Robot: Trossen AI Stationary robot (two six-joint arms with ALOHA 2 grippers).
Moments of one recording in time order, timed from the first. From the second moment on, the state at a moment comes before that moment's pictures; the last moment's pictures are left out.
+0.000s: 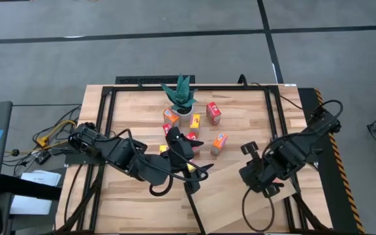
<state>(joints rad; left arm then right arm) -0.49 1.92 2.32 -0.75 -0.82 -0.35 0.65 1.54 1.74 -1.55 0.14 0.25</state>
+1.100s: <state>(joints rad) -0.49 1.92 2.32 -0.75 -0.82 -0.35 0.67 1.56 1.84 -1.57 0.18 0.33</state>
